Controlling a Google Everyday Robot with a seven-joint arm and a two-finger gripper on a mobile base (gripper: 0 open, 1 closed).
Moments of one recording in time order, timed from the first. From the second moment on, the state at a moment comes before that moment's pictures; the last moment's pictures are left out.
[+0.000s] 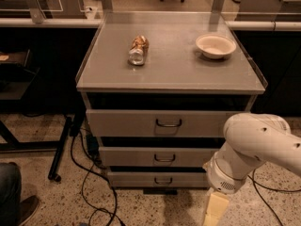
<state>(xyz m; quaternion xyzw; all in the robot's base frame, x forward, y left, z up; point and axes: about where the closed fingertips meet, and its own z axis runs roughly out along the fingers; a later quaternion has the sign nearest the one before) 0.361 -0.164 0.637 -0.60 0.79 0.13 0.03</state>
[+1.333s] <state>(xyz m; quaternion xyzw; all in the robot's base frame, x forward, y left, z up) 0.397 -0.107 0.538 -0.62 0.76 0.22 0.05</state>
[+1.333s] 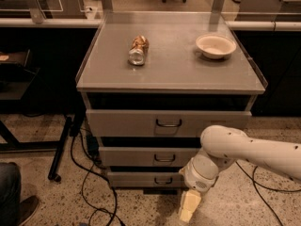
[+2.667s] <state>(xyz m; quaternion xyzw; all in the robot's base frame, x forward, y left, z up) 0.436 -0.096 0.456 -0.57 0.78 0.23 0.12</state>
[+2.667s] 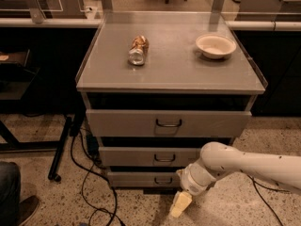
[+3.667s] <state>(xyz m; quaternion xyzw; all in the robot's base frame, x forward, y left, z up) 0.426 -0.119 0.362 -0.57 0.79 0.18 0.13</state>
